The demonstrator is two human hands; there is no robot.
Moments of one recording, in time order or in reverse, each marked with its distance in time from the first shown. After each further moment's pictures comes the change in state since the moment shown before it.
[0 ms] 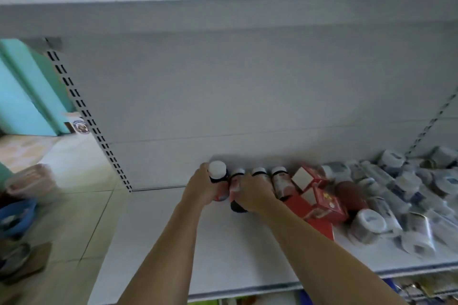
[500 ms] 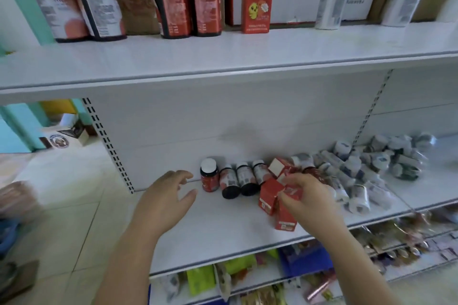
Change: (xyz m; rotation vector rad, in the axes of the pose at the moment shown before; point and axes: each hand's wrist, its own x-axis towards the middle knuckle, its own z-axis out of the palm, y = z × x) left_hand -0.169 0.024 -0.124 0.328 0.067 0.376; right_hand -0.226 0.021 -0.113 0.352 0.404 0.125
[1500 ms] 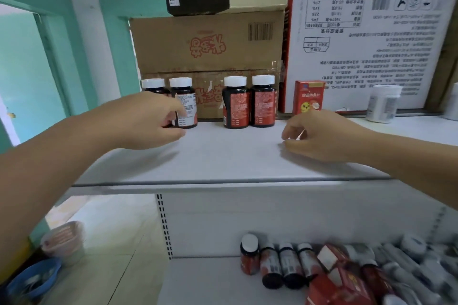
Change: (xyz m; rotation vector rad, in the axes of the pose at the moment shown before) left_hand 0.067 0.082 -0.299 0.682 0.178 0.200; right_hand 0.132 -0.218 -0.145 -0.400 -0.093 -0.595
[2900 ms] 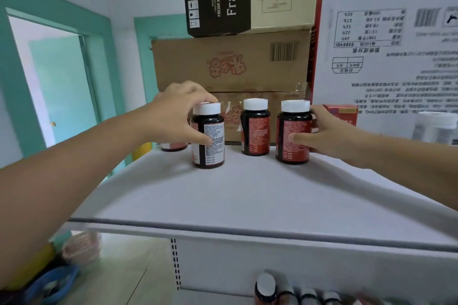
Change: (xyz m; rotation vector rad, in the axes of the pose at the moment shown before) left_hand 0.063 -0.013 0.002 -0.217 0.155 -0.033; right_hand 0.098 0.039 0.020 0.849 0.051 0.100
